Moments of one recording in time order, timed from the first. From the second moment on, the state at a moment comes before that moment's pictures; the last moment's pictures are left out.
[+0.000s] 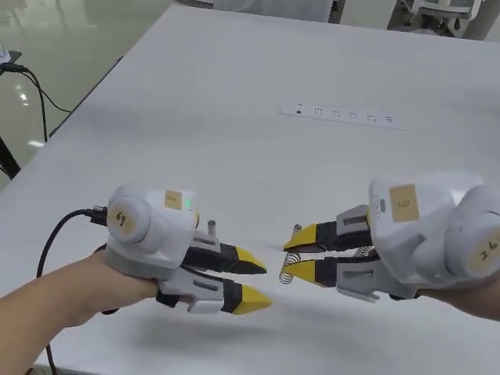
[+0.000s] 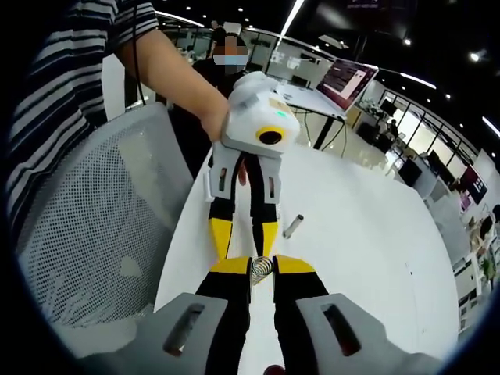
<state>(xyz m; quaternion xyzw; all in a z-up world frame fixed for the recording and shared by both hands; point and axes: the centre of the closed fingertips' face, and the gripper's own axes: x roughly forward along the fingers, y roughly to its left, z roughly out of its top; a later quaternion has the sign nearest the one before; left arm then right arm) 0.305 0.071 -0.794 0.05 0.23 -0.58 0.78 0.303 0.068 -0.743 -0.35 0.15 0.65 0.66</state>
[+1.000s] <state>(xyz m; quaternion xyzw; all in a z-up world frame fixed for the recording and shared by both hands) 0.312 0.142 -0.799 0.02 0.23 -0.49 0.84 0.312 0.060 -0.748 -0.36 0.15 0.63 0.67</state>
